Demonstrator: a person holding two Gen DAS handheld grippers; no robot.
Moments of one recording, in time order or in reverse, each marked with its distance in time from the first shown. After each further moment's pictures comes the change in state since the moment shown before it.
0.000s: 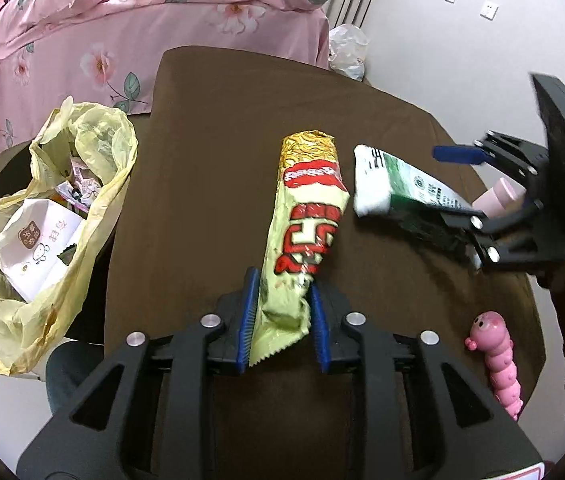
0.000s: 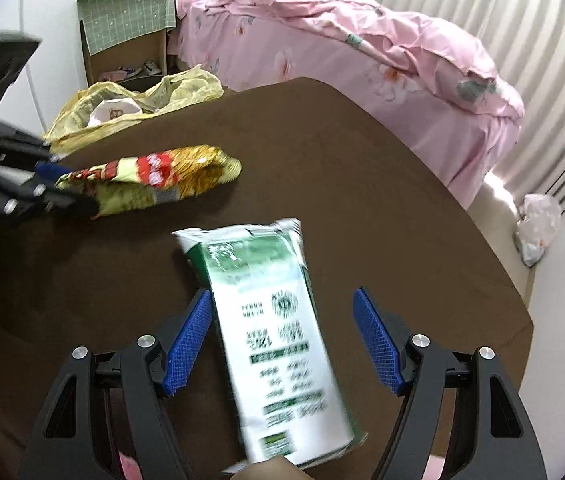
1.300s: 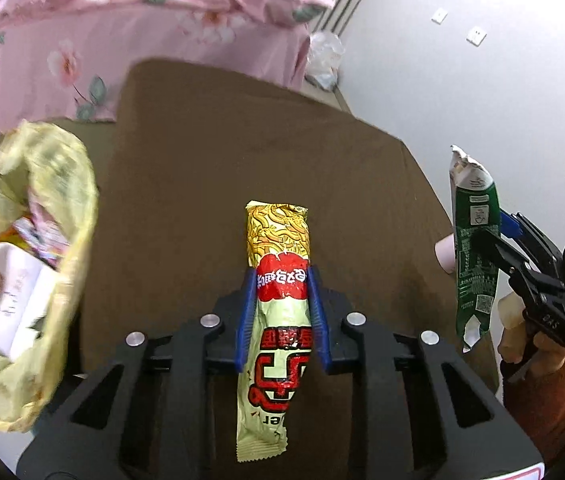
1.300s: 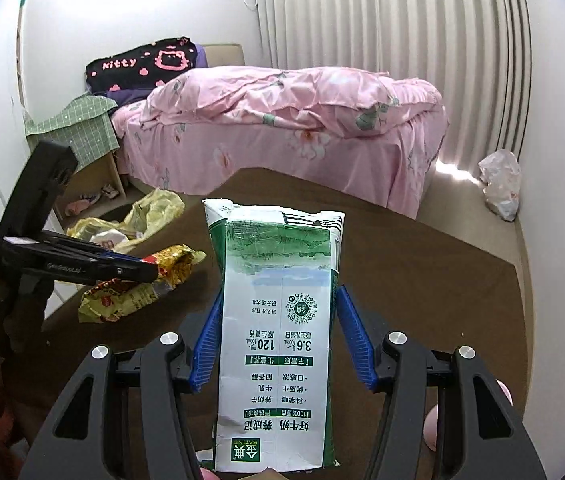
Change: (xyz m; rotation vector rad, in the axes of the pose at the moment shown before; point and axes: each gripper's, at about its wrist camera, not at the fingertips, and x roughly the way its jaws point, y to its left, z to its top) left arm -0.002 0.002 0.055 -0.042 -0.014 -0.143; right arm -0.082 -0.018 -0.025 0.365 -0.319 -0.063
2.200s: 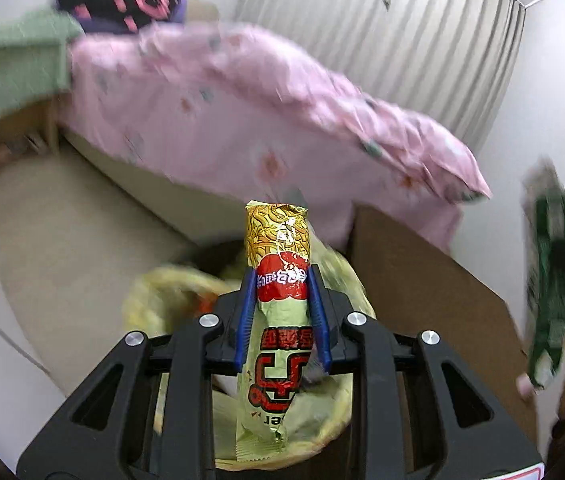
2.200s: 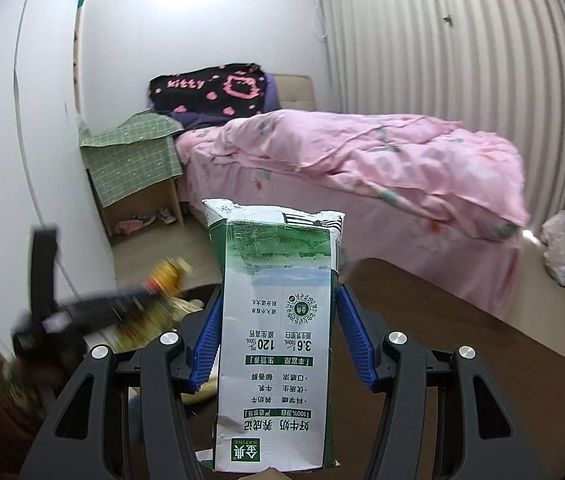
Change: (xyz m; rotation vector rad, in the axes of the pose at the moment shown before) left arm -0.109 0.160 -0.038 -0.314 -0.447 0.302; right arm 0.069 0.156 0.114 -0.106 -0.101 0.209
